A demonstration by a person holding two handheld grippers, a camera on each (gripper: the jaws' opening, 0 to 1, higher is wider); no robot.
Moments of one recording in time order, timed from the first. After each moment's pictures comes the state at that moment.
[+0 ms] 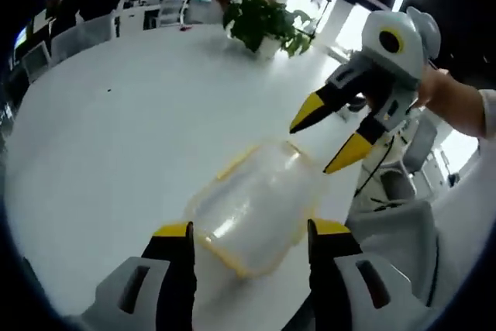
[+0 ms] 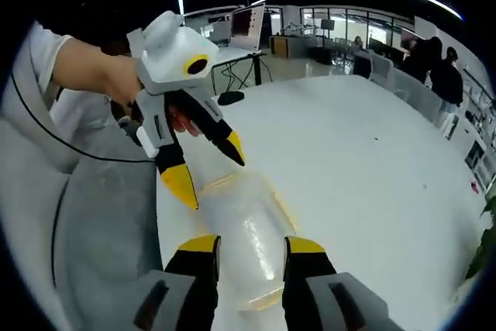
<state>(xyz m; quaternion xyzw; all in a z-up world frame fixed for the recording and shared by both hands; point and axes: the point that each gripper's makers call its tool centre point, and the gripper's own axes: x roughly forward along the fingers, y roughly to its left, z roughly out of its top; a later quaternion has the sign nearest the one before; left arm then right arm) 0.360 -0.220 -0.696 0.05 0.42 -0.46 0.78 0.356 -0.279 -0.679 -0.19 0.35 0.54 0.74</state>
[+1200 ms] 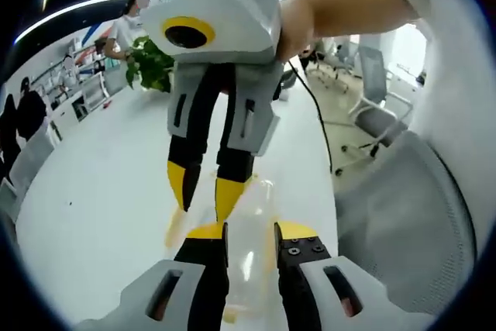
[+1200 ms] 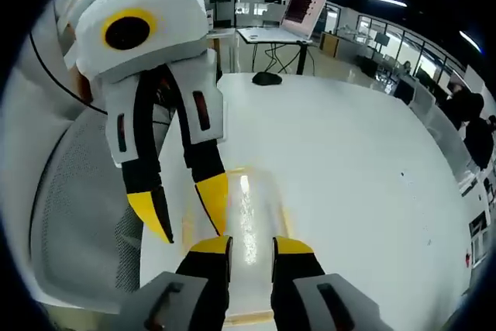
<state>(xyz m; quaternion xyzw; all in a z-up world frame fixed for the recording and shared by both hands) 0.326 -0.276 -0.693 0.23 0.26 -0.60 0.72 0.368 -0.259 -0.704 -0.31 0.32 0.60 0.66</state>
